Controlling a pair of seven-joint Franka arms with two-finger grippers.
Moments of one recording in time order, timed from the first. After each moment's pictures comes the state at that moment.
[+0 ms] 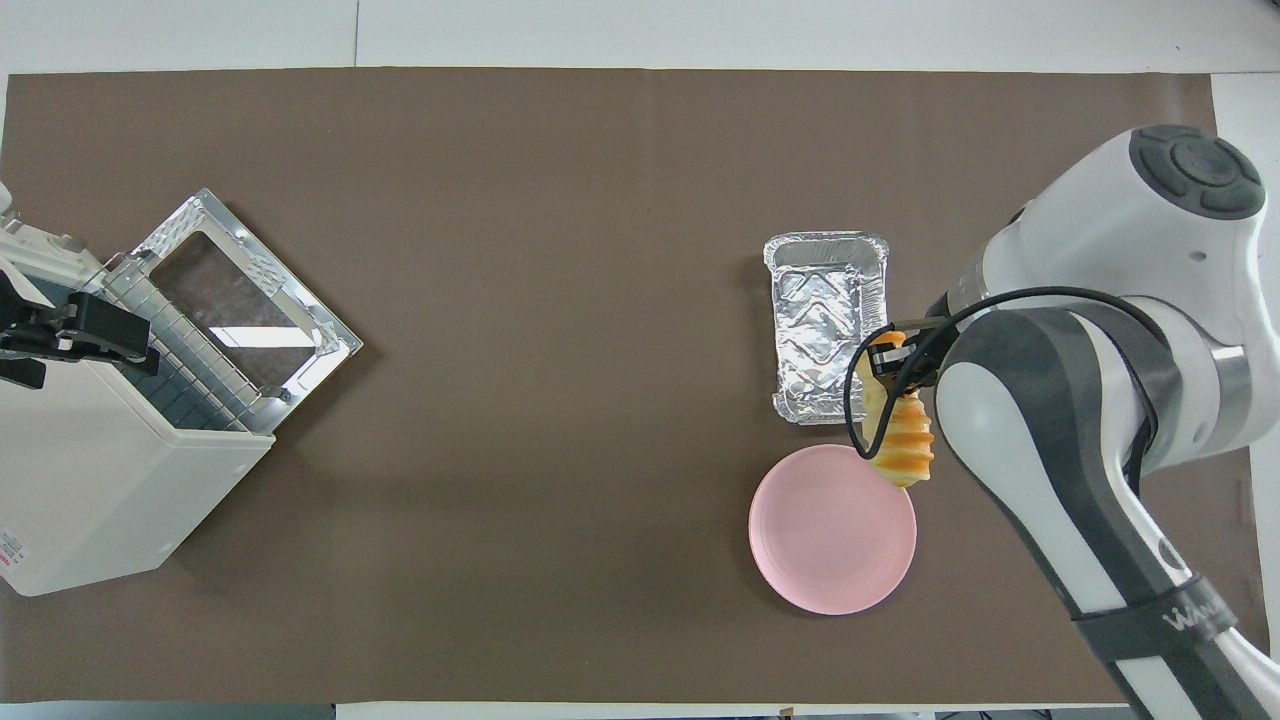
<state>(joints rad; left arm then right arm) -0.02 0.00 -0.01 -1.59 -0.02 1.39 -0.06 0.16 0.00 0.05 -1.97 0.16 1.72 0.09</state>
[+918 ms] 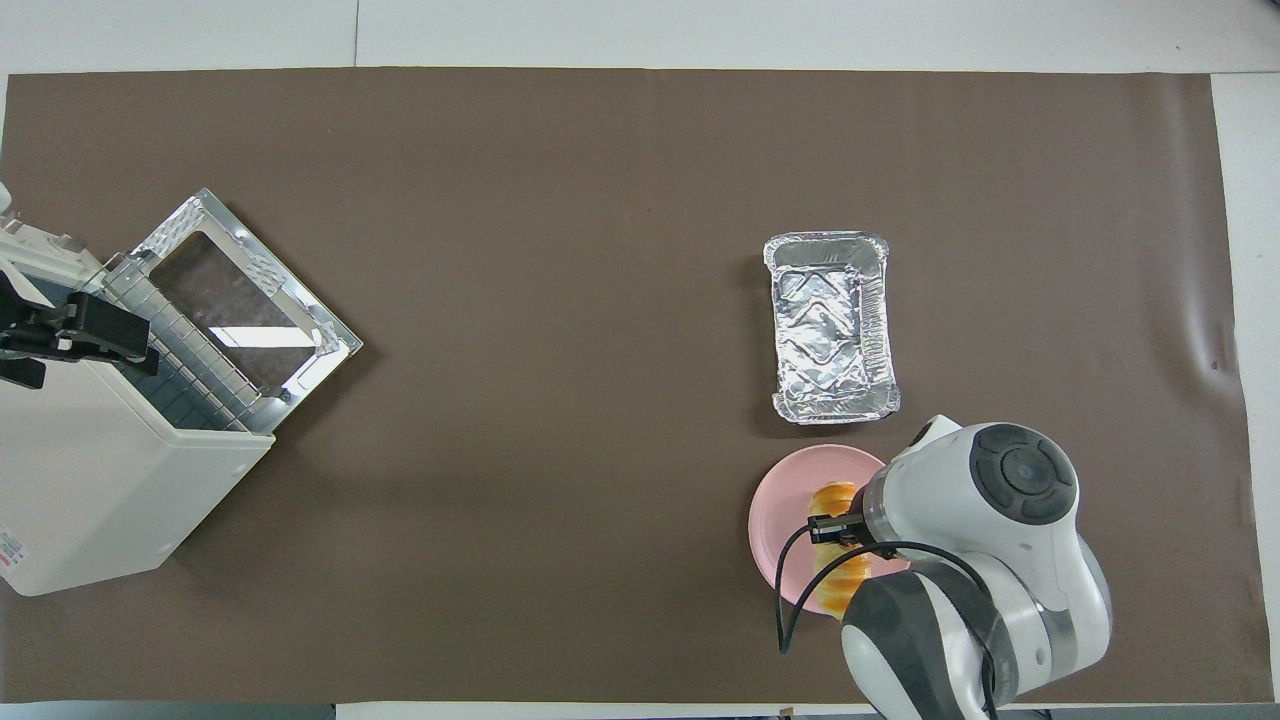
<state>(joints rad) -0.02 0.00 -0.01 -1.59 -0.02 1.39 -0.06 0.32 -0.22 0.06 -2.54 0.19 2.13 0.19</state>
